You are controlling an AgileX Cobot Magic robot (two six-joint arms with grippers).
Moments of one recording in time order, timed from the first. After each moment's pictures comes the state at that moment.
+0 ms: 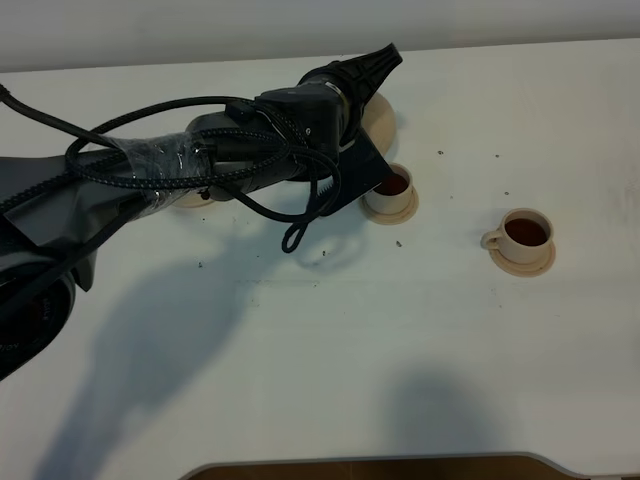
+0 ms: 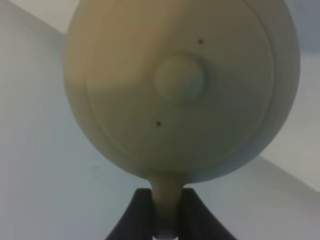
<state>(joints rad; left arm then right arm) -0.71 2.15 -1.54 1.27 0.38 0.92 0.02 -0.01 -0.49 0.18 1.07 -0.18</state>
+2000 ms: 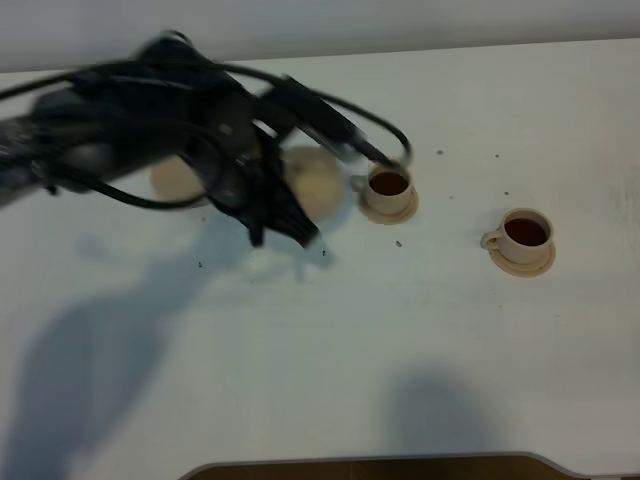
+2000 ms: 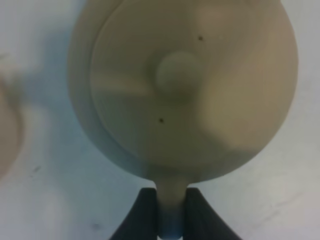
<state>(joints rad) -0.59 1.84 -1.32 0.21 0.76 -0.04 0.02 -0.01 -0.49 0.18 1.07 -0.18</state>
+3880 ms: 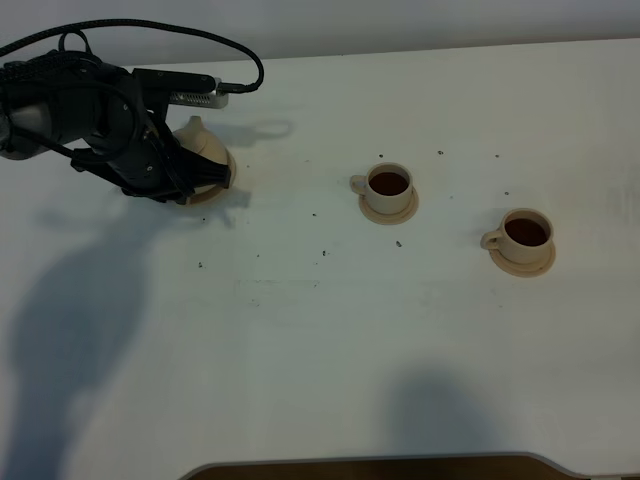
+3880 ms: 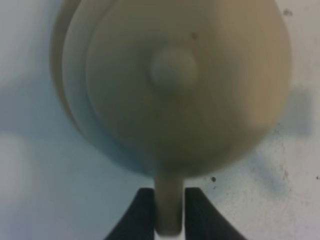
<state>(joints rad) -0.27 2.01 -1.32 0.16 0.57 -0.23 0.02 -0.01 -0.49 0.18 1.07 -0.18</state>
